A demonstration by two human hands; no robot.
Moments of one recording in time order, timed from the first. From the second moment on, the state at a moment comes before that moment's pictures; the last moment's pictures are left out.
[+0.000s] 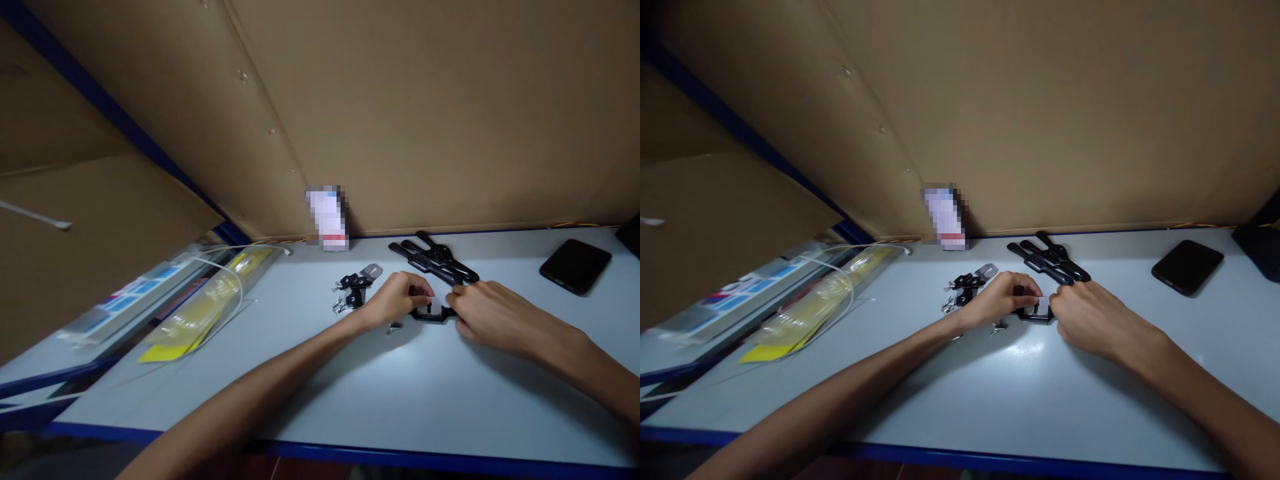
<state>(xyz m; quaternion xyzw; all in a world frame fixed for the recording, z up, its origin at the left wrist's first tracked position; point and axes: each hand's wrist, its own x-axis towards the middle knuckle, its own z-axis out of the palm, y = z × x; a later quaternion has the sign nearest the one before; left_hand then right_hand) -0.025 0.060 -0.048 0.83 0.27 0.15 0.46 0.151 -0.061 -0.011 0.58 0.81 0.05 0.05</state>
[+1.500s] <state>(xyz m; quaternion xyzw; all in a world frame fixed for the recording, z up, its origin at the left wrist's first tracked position) -0.120 0.104 -0.002 0.91 0.31 0.24 0.16 0.153 -0.058 -0.007 0.61 0.77 0.17 -0.06</state>
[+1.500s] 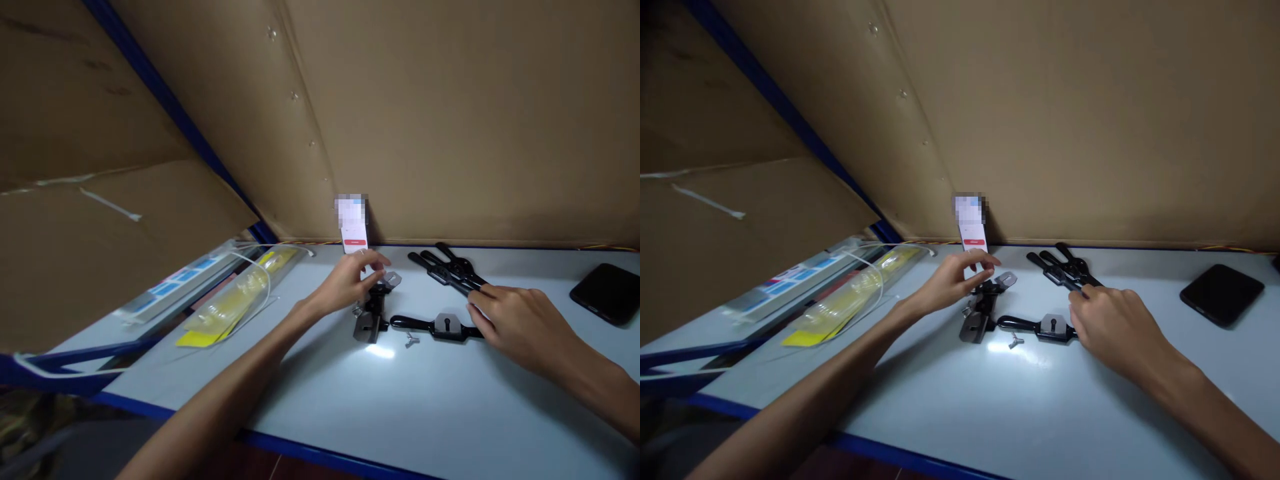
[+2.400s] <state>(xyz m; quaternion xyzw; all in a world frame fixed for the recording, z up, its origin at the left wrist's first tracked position) -0.117 0.075 -0.018 0.93 0.28 0.23 -0.05 0.137 -0.063 -0.010 0.62 0.71 -0.11 -0.31</state>
